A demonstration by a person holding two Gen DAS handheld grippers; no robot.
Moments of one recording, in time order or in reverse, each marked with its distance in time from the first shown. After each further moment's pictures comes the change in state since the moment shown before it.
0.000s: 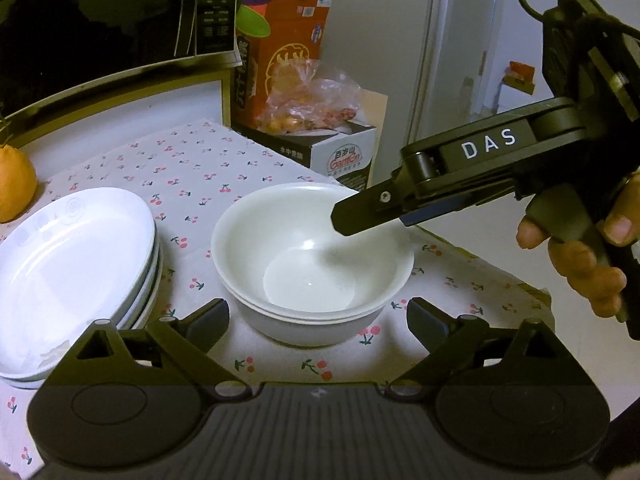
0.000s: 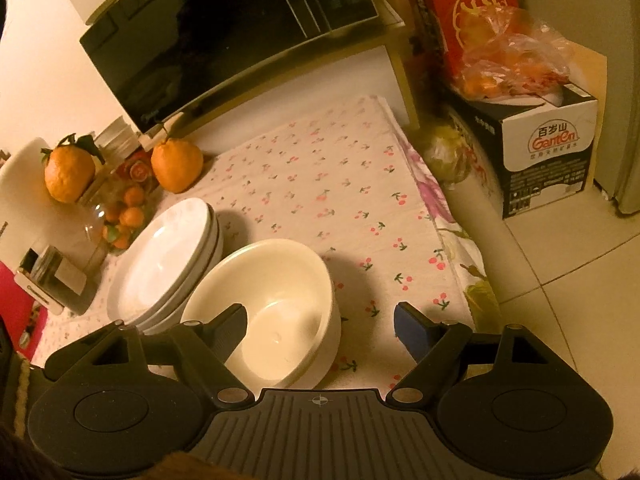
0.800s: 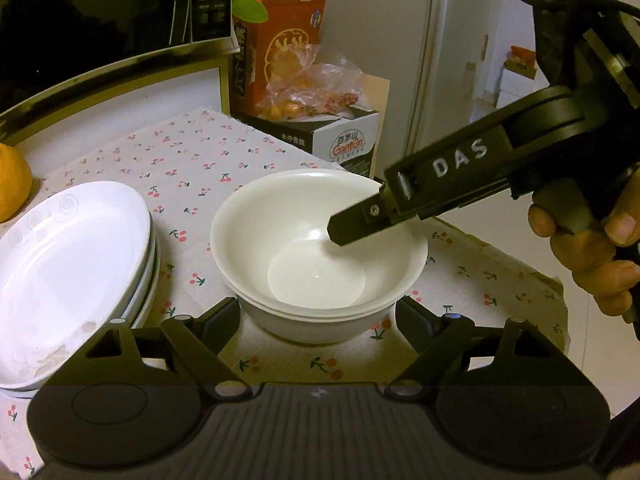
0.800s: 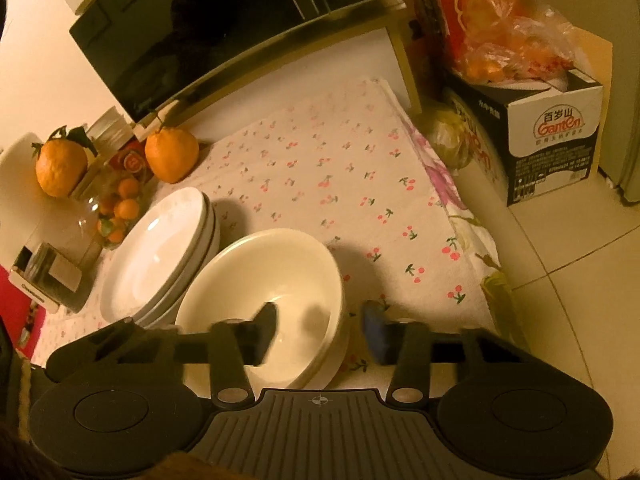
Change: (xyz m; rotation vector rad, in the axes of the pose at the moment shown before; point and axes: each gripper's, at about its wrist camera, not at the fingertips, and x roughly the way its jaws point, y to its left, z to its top) left arm 0.006 0.001 -0.001 0.018 0.045 0.010; right arm 0.016 0.004 0.000 0.012 0.049 -0.008
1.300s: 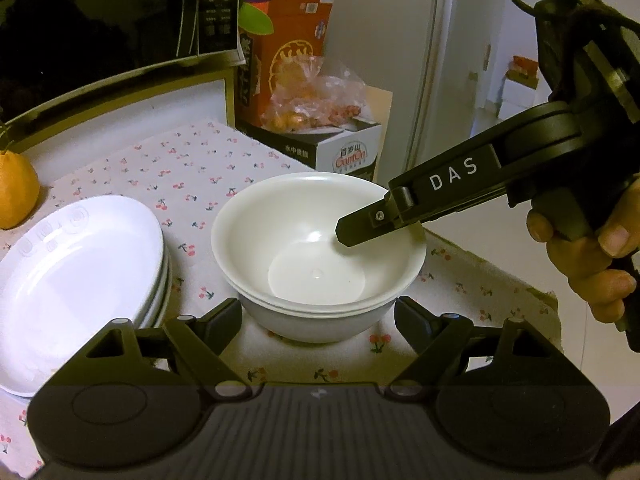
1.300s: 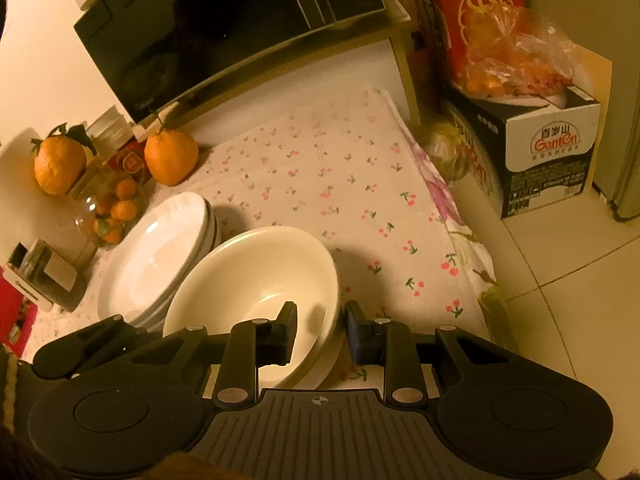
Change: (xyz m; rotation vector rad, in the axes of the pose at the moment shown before) left arm -0.010 0.003 0.005 -0.016 -0.031 0.005; right arm -0.009 0.010 0.007 -0.019 -0.038 -0.023
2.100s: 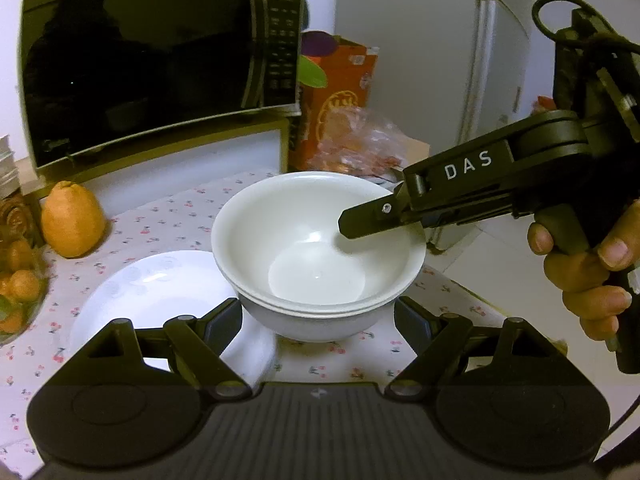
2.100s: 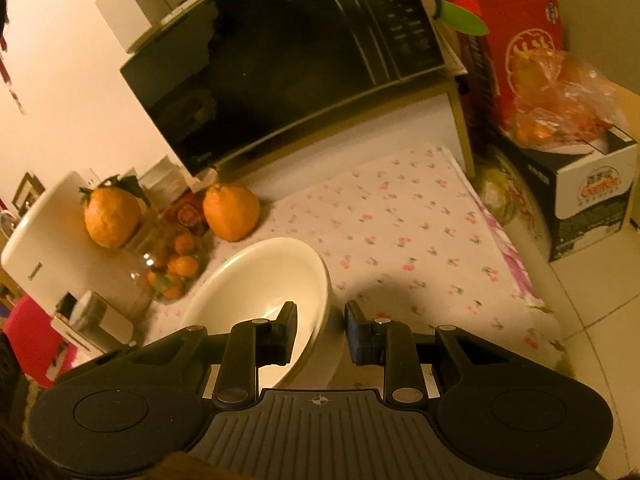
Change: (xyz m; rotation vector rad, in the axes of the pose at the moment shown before) left arm -0.052 0.043 0.021 -0.059 -0.099 0.073; right arm -0.006 0.059 0.041 0.005 -0.105 0.116
